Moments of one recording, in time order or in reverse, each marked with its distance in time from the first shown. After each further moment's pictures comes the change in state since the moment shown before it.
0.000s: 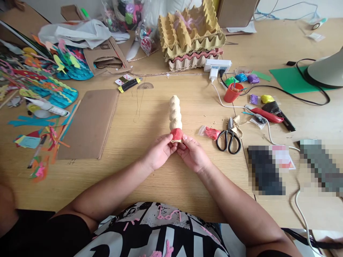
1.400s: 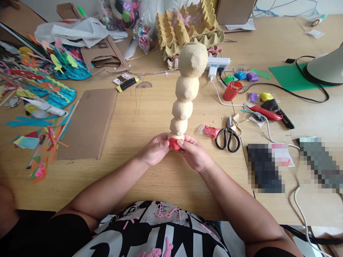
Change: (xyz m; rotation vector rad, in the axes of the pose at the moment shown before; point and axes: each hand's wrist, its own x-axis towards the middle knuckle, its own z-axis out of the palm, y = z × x) left_hand 0.000 0.012 -0.011 0.243 -0.266 0.053; right_hand -0.012 -0.014 0.006 -0.226 -0.067 -0.022
